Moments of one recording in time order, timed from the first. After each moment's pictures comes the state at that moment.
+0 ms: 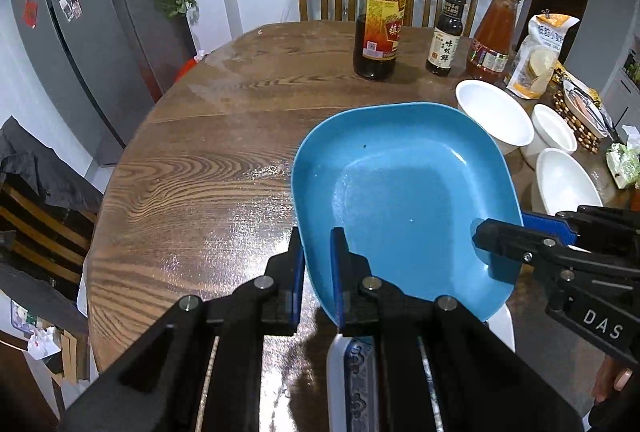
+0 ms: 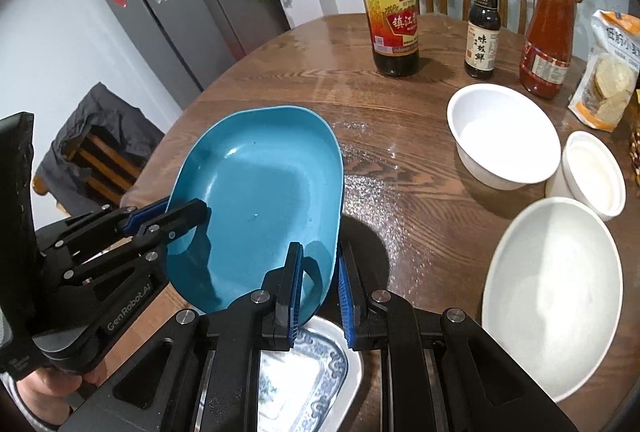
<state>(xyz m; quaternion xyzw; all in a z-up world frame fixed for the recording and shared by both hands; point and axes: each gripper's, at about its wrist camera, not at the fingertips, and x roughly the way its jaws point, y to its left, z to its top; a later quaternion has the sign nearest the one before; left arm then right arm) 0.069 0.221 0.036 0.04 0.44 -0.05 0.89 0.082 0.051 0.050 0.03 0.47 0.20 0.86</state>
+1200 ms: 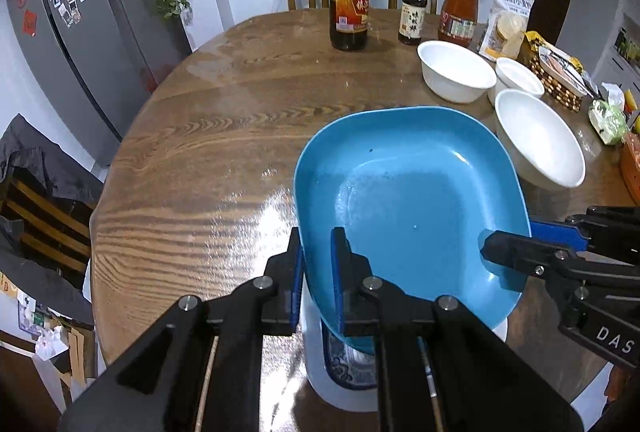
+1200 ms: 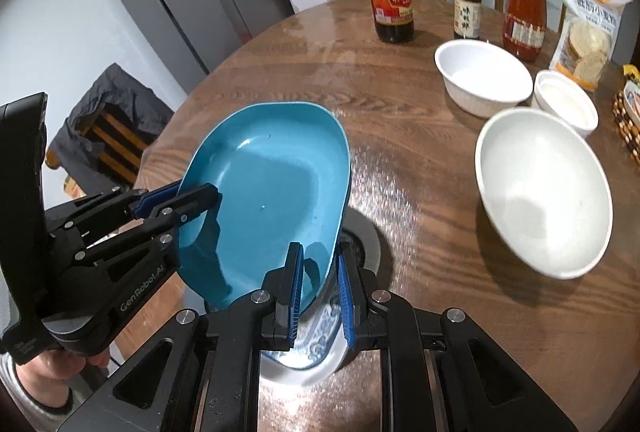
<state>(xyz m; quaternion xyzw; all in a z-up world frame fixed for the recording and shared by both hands) 0.004 0.202 0.023 0.06 0.45 -0.05 0.89 0.008 0.039 0.037 0.03 0.48 0.20 0.85</state>
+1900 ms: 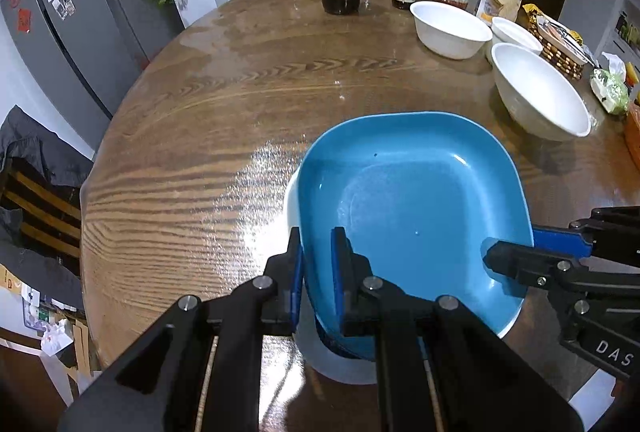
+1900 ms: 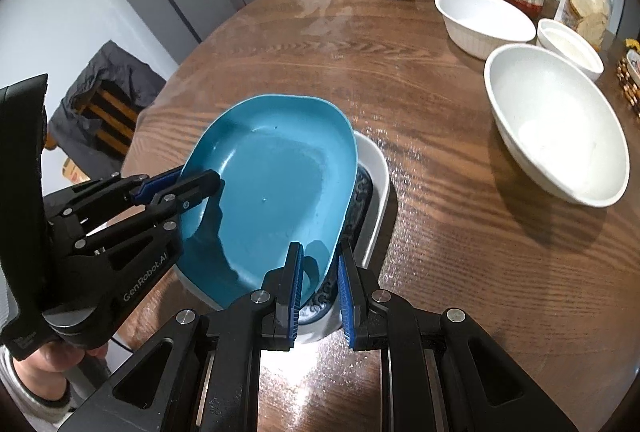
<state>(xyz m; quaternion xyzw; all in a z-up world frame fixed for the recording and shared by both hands) -0.015 0.198 -0.006 0.07 0.48 -0.05 0.87 -0.010 0.042 0.008 0.03 0.52 0.20 0.83</state>
